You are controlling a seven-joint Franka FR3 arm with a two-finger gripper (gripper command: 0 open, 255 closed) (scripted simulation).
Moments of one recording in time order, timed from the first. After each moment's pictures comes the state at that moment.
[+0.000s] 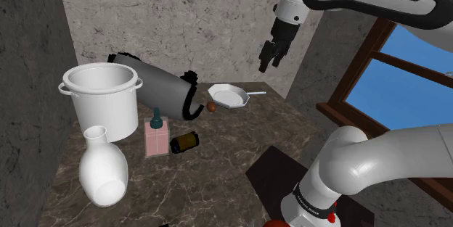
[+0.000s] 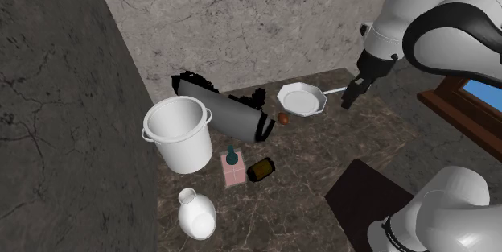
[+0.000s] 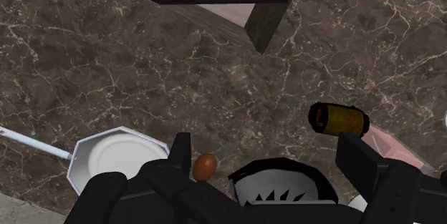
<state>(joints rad) 0.01 -0.77 -0.05 -2.28 -0.07 1.59 -0.01</state>
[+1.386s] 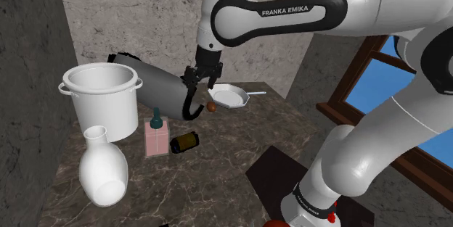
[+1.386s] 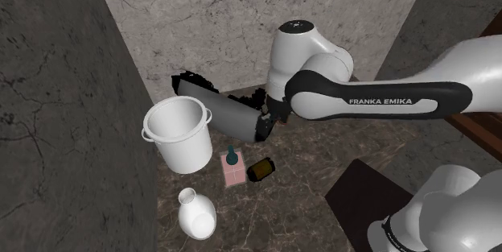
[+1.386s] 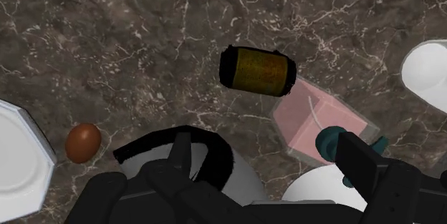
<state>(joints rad) 0.10 -0.28 0.18 -2.18 0.04 1.97 0.27</state>
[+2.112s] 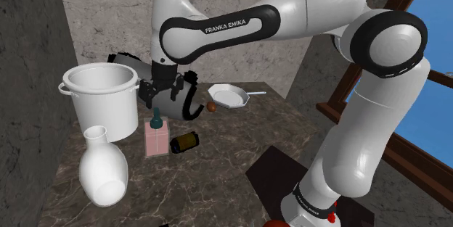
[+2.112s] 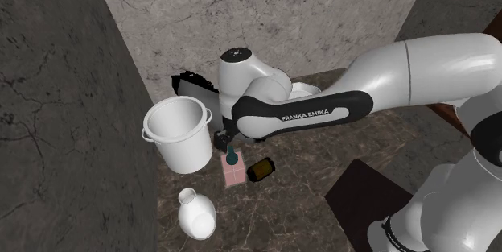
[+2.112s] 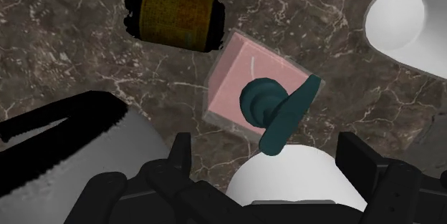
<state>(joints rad) 0.16 0.09 0.26 -1.92 -0.01 2.08 0.43</state>
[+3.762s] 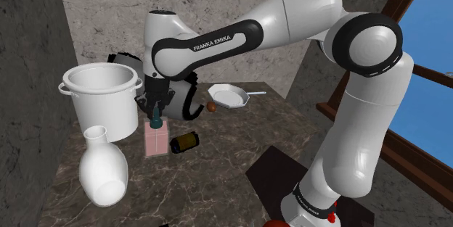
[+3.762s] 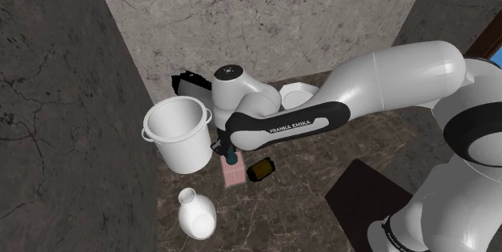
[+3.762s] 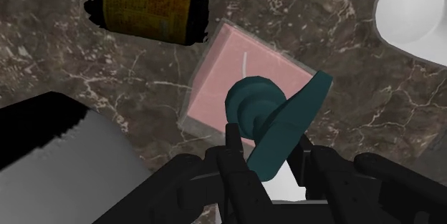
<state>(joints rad) 0.18 0.19 0.27 -1.92 -0.04 2.17 0.46</state>
